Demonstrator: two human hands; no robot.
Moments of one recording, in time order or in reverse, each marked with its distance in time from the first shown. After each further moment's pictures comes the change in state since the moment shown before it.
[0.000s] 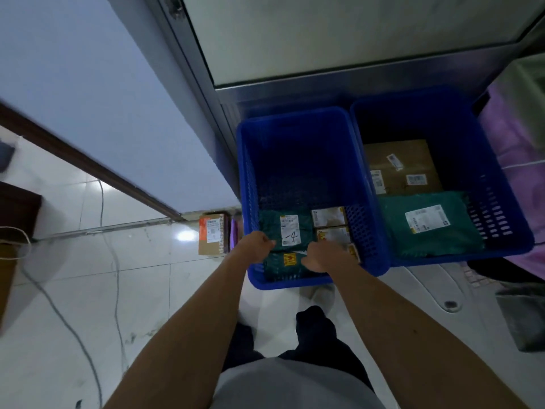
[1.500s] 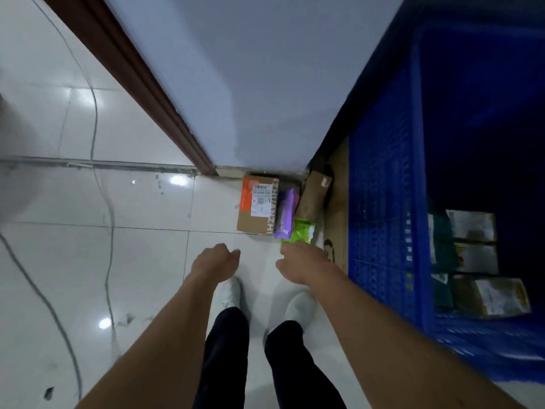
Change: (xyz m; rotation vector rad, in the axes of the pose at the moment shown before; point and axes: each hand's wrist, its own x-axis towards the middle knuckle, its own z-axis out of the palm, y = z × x) left_hand 0.191 -0.435 -0.015 -0.036 0.004 -0.340; right_hand 0.301 -0.336 0.105 0.014 -0.072 -0.068
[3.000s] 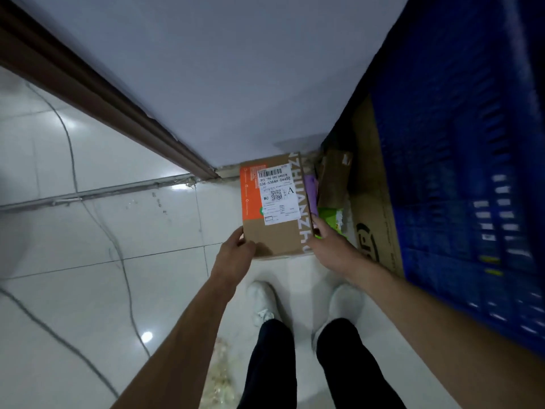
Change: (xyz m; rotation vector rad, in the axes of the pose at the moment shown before) left_hand 0.079 -0.002 -0.022 -0.770 -0.090 0.043; right_hand 0.127 0.012 0.050 1.030 0.161 0.082
